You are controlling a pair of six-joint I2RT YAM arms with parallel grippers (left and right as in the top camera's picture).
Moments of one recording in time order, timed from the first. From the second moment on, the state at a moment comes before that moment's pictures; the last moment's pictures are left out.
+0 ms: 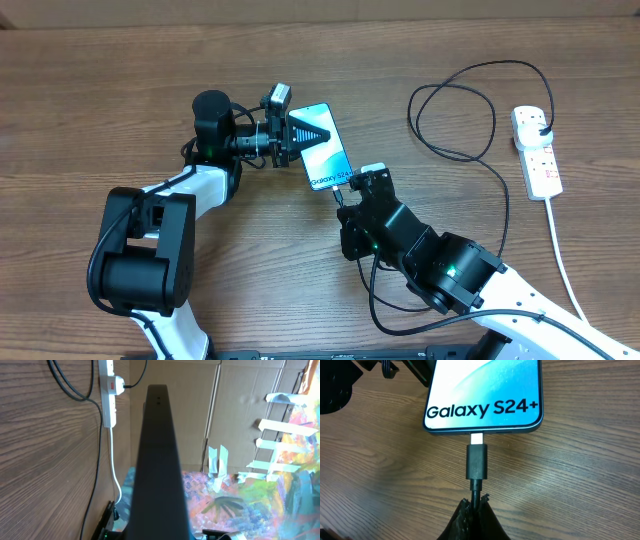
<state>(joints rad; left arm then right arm) -0.15 1.93 0.95 0.83 1.37 -1.47 0.87 1.16 0.89 -0.52 0.12 0.59</state>
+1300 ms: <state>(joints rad) -0.15 1.93 0.96 0.83 1.39 -1.47 0.88 1.18 0.89 -0.47 0.12 0.54</state>
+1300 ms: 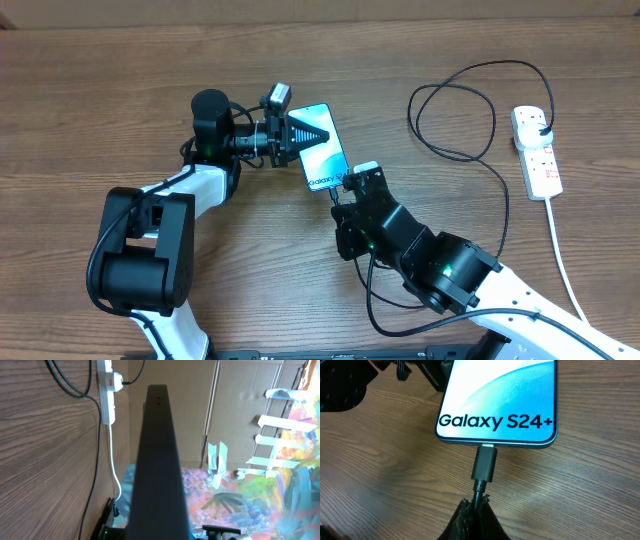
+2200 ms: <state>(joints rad) -0.16 1.93 0.97 0.84 1.43 -1.36 0.89 1.20 0.88 -0.44 0.13 0.54</state>
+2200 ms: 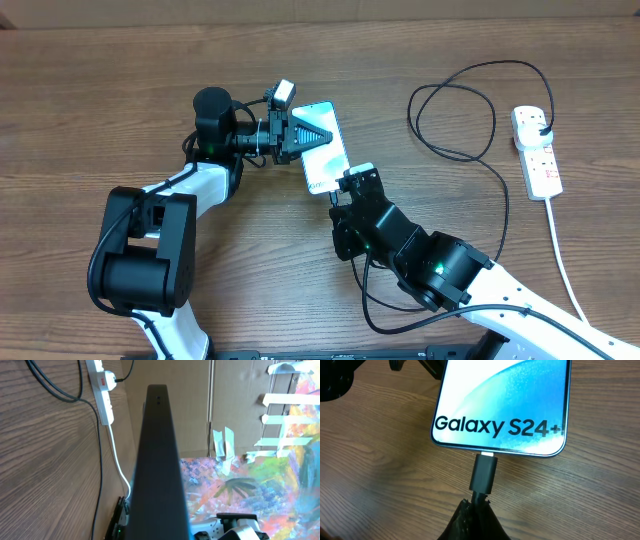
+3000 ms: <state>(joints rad) -0.20 1.93 0.97 0.84 1.43 -1.13 0.88 1.25 0.93 -0.64 0.09 0.58</state>
